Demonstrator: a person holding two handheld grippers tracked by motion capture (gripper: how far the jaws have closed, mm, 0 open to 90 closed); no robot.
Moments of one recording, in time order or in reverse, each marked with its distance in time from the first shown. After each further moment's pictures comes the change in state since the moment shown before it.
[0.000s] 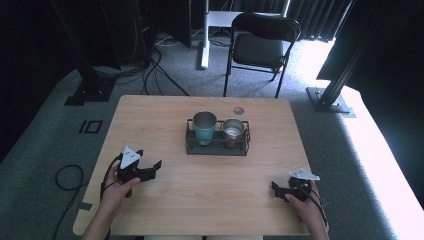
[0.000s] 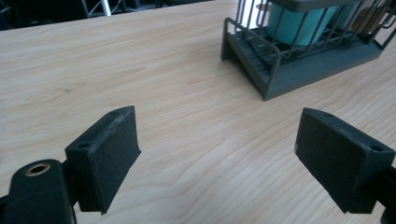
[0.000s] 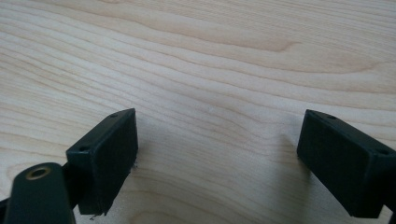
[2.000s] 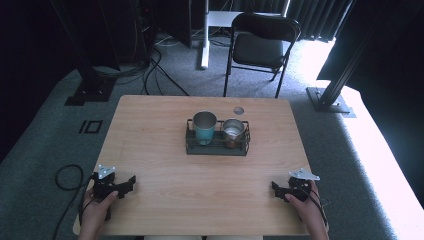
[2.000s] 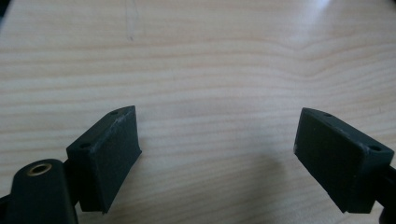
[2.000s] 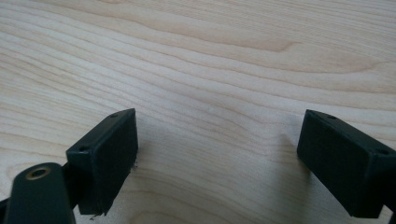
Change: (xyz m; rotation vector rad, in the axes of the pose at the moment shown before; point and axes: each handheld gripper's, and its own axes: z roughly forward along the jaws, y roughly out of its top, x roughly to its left) left arm 0.037 -0.061 -0.038 0.236 0.234 -0.264; right arm 0.000 0.000 0.000 0.000 0.000 -0.002
